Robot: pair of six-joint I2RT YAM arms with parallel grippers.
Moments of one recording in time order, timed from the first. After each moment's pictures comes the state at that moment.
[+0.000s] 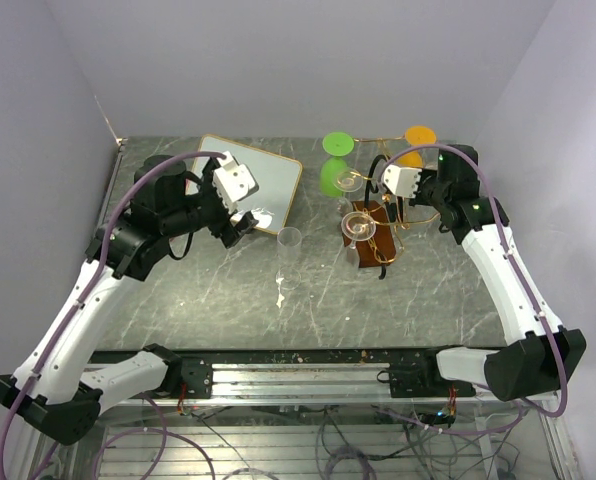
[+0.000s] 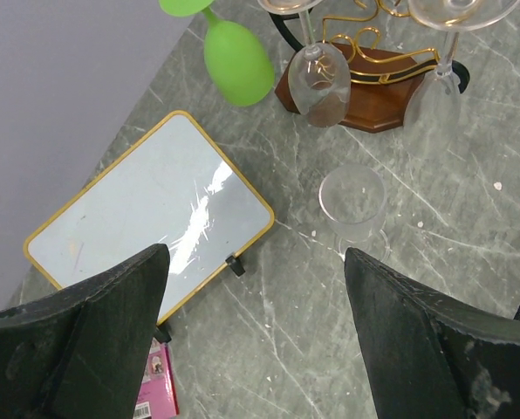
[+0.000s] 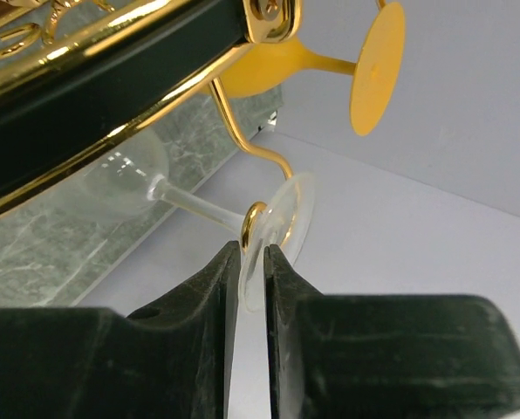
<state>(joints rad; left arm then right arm) -0.50 1.04 1.35 -0.67 0.37 0.49 0.18 1.26 1.27 -0.59 0.13 -1.37</state>
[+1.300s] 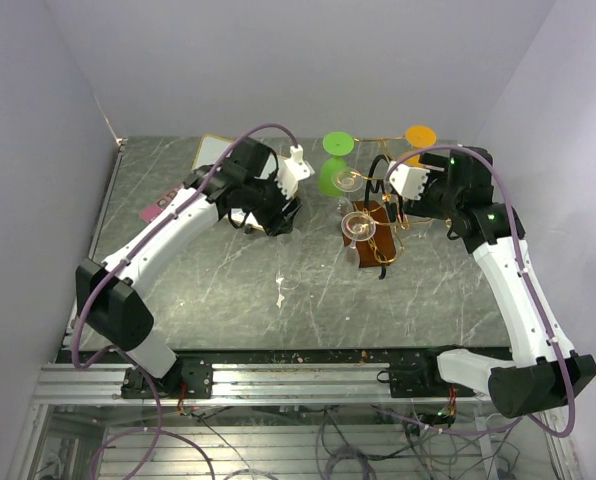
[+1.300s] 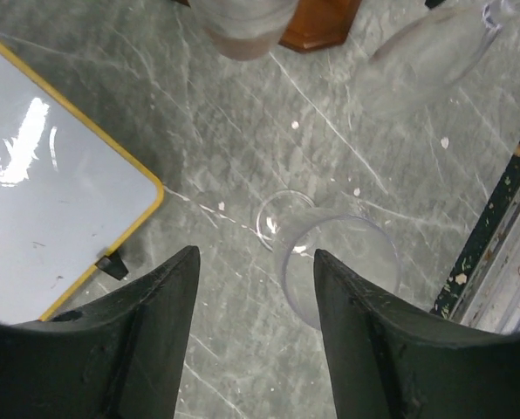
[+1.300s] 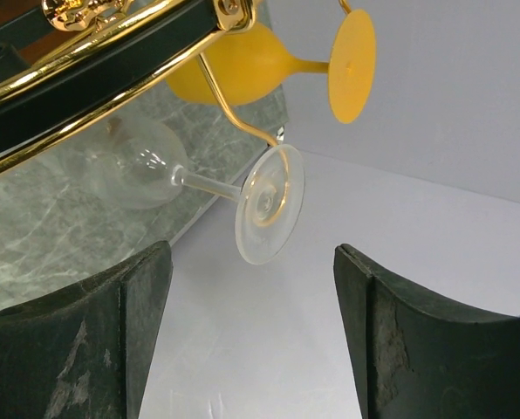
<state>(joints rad) -0.59 1.57 1.55 -0.79 0.39 0.36 0.19 1.17 1.31 -0.69 0.06 -1.28</state>
